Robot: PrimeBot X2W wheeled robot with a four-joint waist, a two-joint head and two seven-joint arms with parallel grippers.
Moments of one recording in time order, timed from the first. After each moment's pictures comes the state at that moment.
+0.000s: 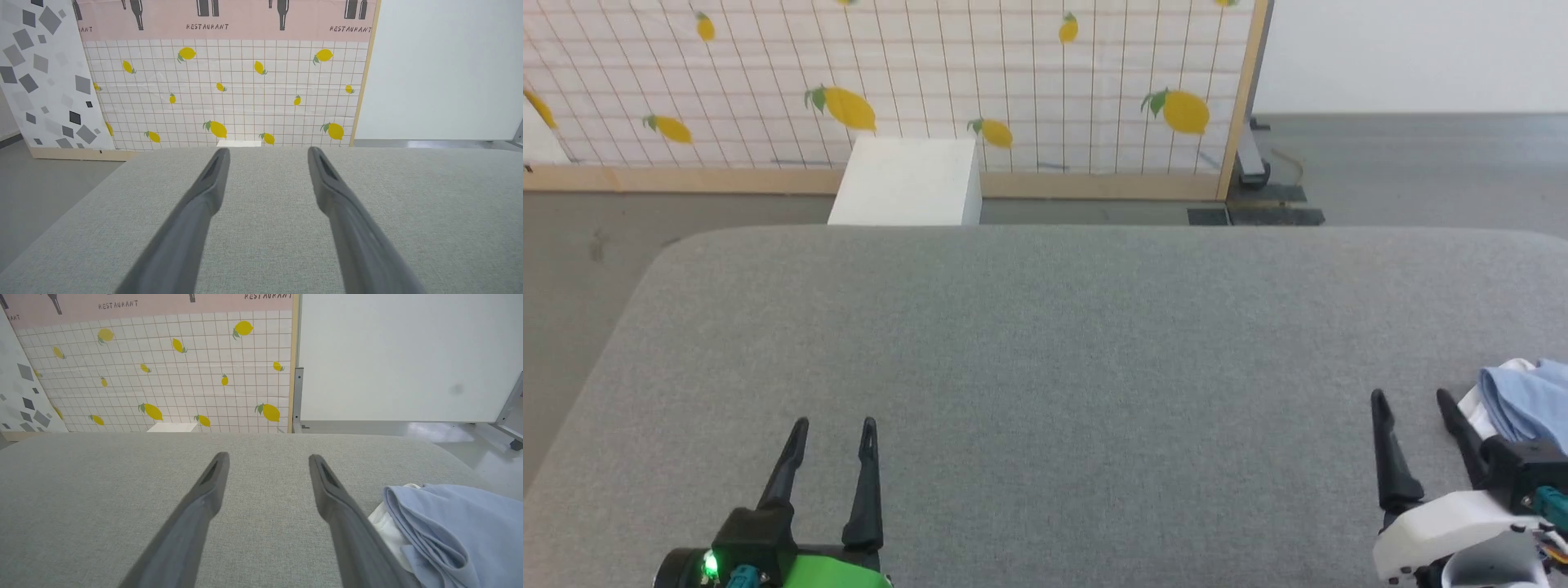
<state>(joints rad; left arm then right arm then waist) 0.13 0.19 -0.17 -0.06 -0.22 0.08 -0.25 0.05 -0.05 -0.15 0.06 0.07 0.13 -0.06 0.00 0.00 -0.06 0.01</state>
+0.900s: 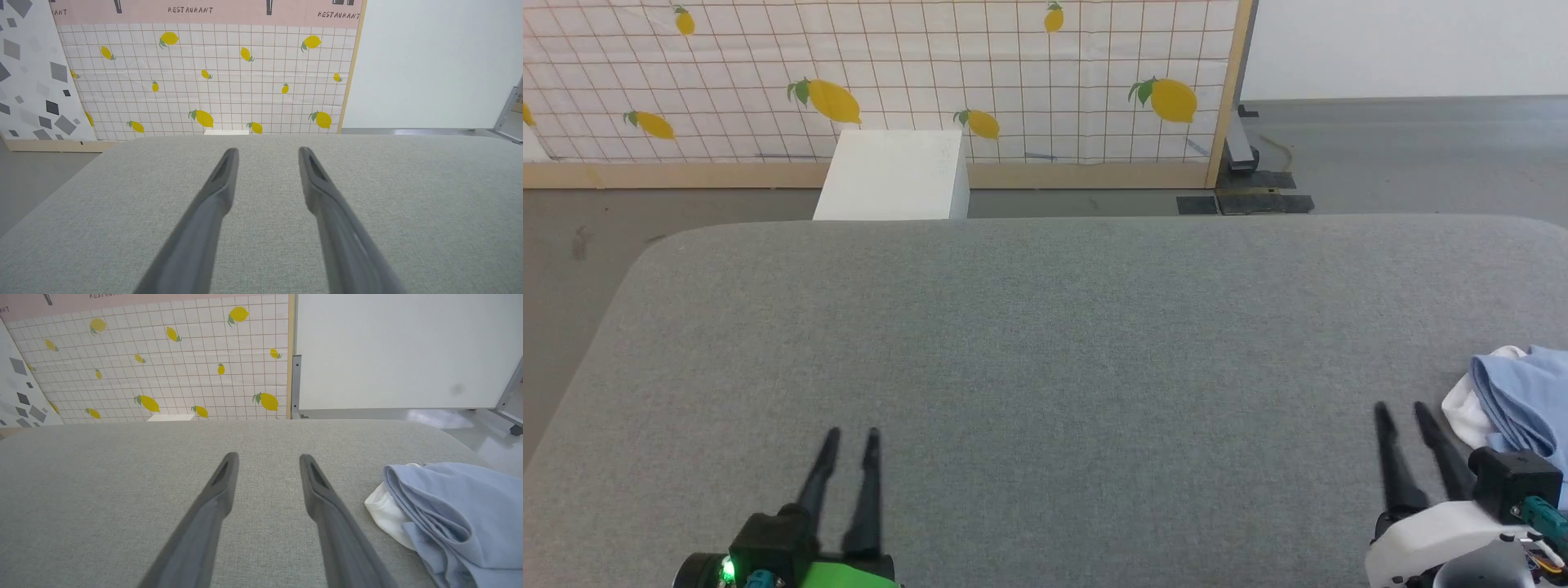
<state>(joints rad) 0.14 0.16 -0.17 -0.03 -0.20 0.05 -0.25 0.06 -0.05 -0.14 0.10 0.08 0.13 -0.09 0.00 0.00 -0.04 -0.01</state>
